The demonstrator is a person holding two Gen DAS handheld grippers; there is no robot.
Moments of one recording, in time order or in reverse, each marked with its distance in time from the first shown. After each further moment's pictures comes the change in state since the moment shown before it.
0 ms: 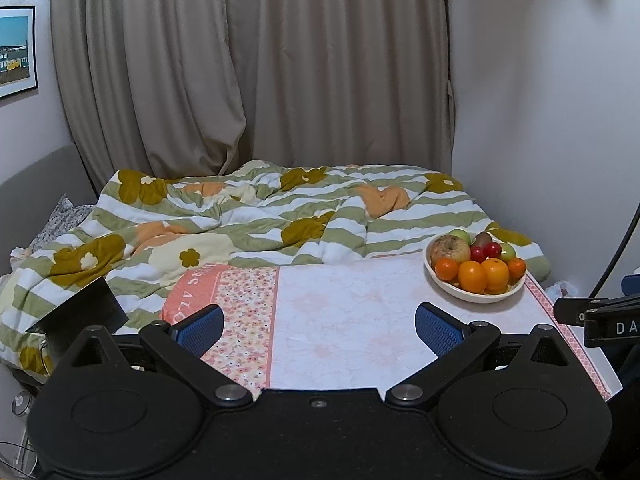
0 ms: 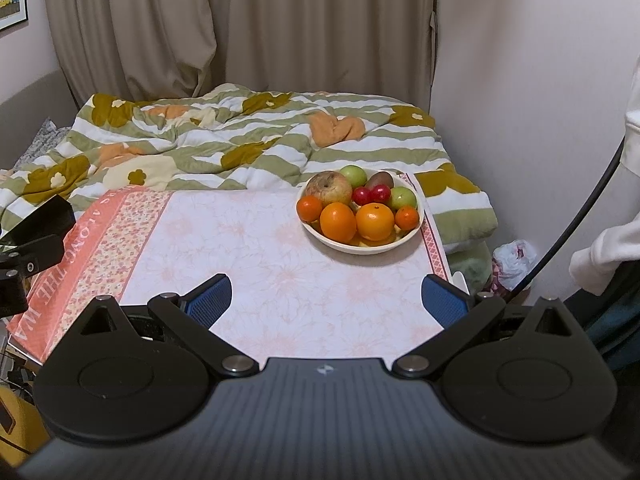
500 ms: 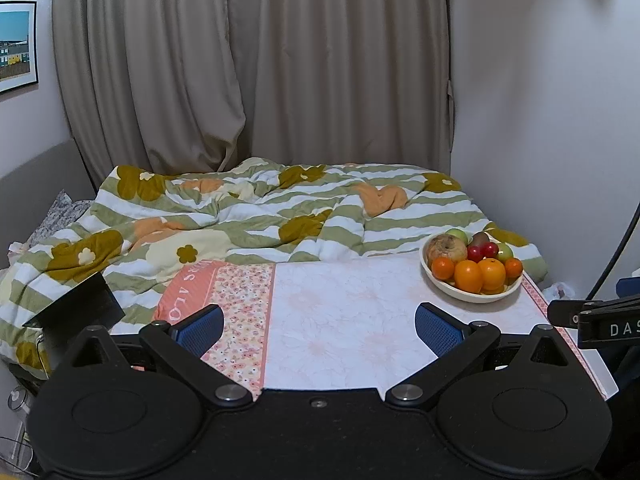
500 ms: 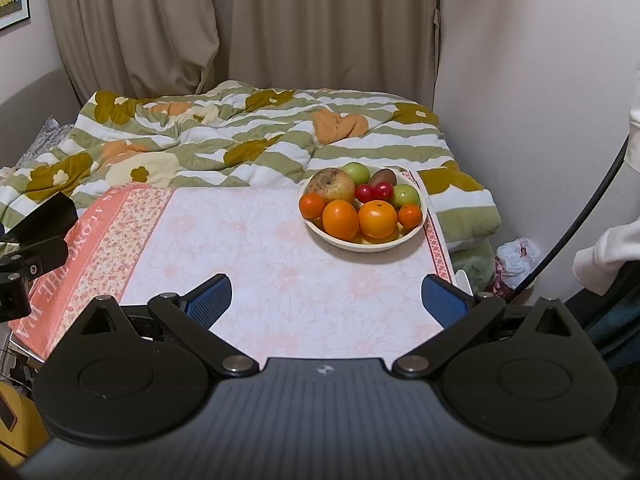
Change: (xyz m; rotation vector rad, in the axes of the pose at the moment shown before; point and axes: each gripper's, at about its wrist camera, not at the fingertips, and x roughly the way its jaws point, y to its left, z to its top) left arm 0.000 -0.008 -0.002 -0.012 0.005 -0.003; right arm -0.002 0.004 -0.003 -0.004 0.008 0.004
